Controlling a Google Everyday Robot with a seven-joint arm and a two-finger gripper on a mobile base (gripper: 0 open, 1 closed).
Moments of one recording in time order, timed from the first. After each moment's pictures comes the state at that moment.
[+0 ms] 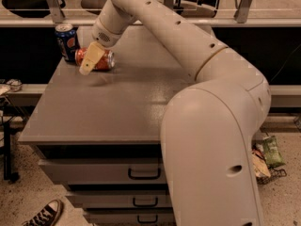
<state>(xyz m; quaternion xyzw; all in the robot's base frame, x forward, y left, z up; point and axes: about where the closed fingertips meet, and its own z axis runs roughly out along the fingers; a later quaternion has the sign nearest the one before) 0.740 0.185 0.864 -0.62 0.71 0.16 0.30</state>
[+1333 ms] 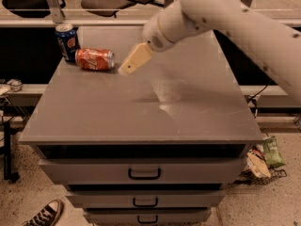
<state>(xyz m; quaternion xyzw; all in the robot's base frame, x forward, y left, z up) 0.678 0.044 0.919 -0.55 0.72 0.15 0.41</state>
